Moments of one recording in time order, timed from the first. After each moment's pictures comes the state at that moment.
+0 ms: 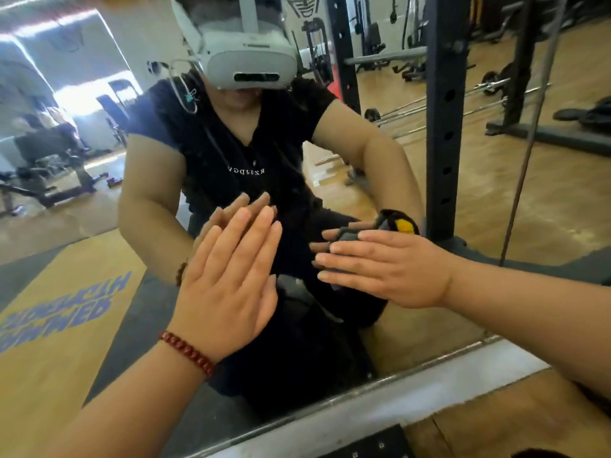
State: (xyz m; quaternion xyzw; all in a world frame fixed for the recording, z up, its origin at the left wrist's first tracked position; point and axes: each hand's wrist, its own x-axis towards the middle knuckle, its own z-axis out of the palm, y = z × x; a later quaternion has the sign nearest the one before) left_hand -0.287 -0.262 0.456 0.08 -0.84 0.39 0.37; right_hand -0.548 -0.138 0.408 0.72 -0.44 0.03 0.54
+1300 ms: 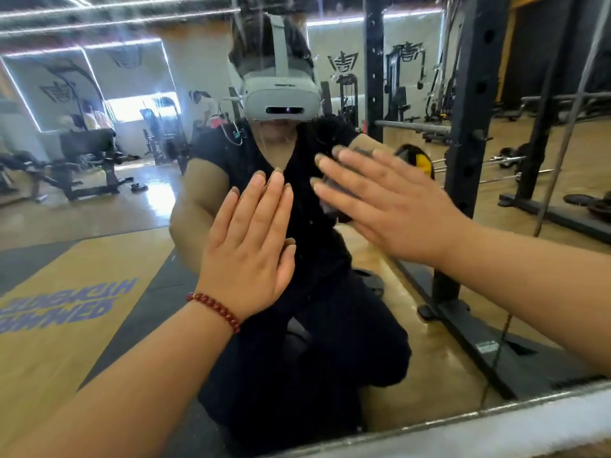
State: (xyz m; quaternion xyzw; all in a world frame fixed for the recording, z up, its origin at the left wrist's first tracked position) left_hand -0.297 -0.269 0.537 0.18 -0.78 0.40 0.45; right_hand -0.524 -0.155 0.572 0.66 -0.44 0.09 0.60
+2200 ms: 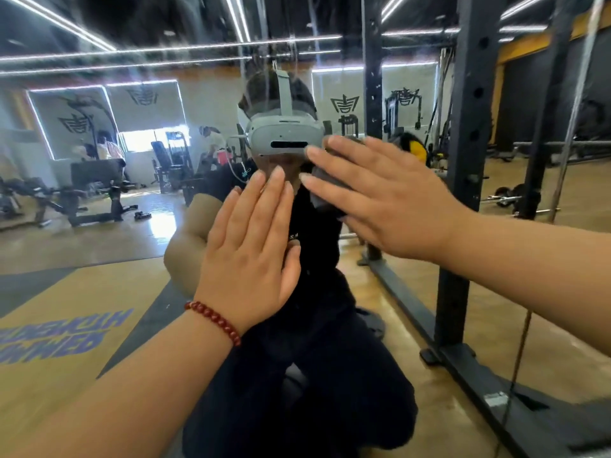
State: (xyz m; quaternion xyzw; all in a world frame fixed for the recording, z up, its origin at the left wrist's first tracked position) left_hand -0.314 -0.262 0.587 0.18 -0.76 0.39 0.49; right_hand -0.527 -0.162 0.645 0.66 -0.43 0.09 0.61
